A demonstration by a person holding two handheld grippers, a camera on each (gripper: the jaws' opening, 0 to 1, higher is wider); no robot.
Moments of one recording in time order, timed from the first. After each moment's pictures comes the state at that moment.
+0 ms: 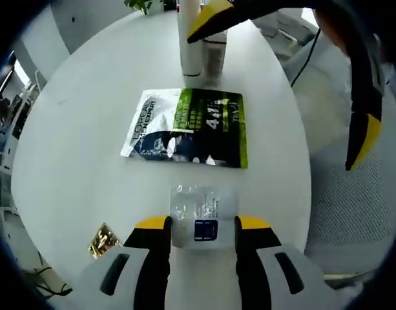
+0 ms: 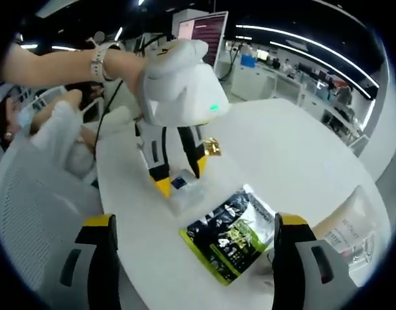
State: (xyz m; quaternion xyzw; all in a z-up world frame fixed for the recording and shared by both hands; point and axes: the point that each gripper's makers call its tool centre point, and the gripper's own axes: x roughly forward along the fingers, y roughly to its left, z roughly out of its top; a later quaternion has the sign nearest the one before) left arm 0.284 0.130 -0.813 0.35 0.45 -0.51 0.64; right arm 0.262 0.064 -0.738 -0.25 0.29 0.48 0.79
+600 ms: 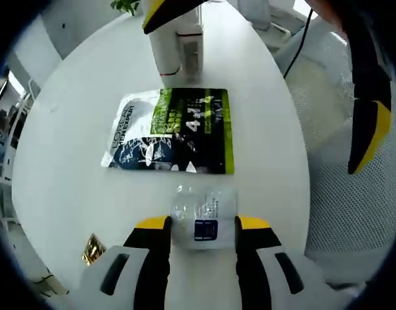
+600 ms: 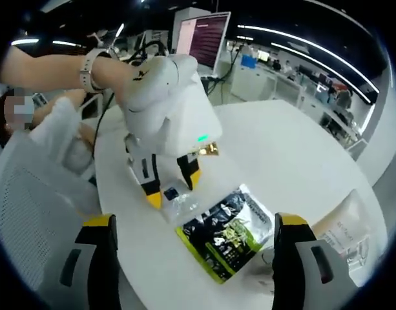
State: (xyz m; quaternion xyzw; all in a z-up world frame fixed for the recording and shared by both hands) left arm 0.276 0.116 -0.830 0.37 0.44 -0.52 0.63; right arm 0.262 0.061 -0.736 -0.26 0.28 0.48 0.79
